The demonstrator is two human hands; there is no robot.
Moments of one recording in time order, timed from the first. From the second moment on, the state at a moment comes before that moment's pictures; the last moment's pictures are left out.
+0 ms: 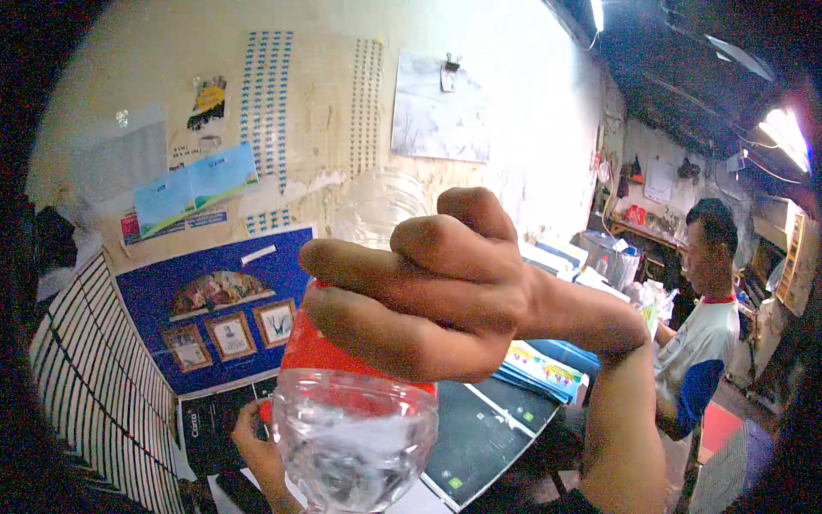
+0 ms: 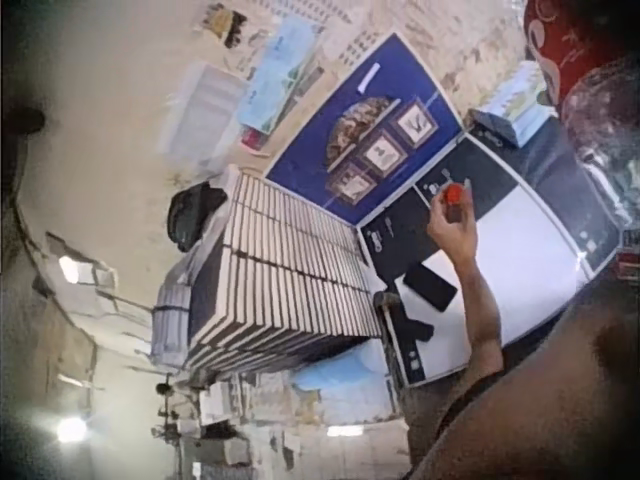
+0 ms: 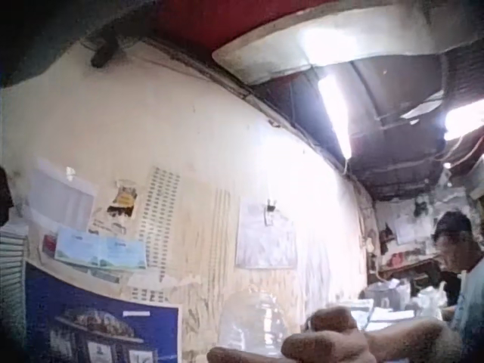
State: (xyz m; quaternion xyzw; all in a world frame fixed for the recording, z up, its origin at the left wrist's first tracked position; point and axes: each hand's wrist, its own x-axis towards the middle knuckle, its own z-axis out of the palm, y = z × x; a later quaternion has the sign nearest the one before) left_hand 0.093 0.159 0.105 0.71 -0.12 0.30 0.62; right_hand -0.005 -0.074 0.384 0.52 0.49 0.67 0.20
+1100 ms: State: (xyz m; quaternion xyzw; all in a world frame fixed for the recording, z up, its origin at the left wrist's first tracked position) left_hand 0.107 0.160 0.088 0.70 -0.10 0.28 0.65; right_hand 0.009 -0.076 0.399 0.47 0.53 0.68 0.18
